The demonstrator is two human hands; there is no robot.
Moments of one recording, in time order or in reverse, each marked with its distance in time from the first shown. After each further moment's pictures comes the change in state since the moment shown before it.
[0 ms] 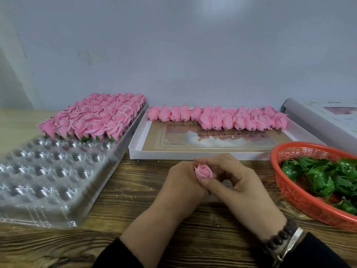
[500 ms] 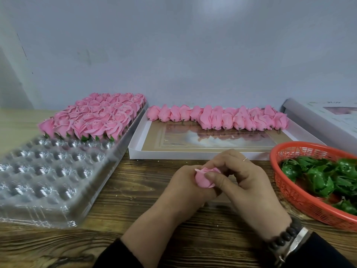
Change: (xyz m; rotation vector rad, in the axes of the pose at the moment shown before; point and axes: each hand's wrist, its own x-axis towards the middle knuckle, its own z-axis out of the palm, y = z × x) left_hand -0.002 -0.004 0.003 -0.230 -0.126 -0.019; right_hand 0.002 0.008 -0.008 -0.085 0.053 -0.137
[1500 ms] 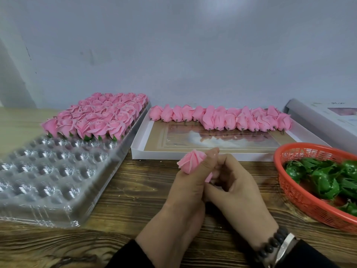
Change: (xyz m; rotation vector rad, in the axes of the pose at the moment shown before) left_hand 0.002 0.006 0.022 -0.896 0.251 -0.107; right_hand -0.002 0.000 0.026 0.241 0.085 0.245
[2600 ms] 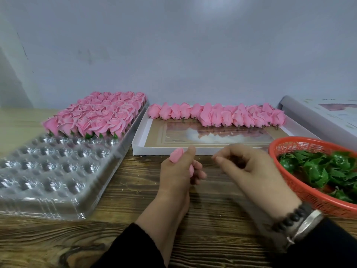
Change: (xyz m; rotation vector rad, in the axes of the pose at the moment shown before) left_hand 0.011 0.004 -0.018 0.230 0.254 0.112; right_hand 0.006 -0.022 -0.032 -0.529 0.005 -0.105
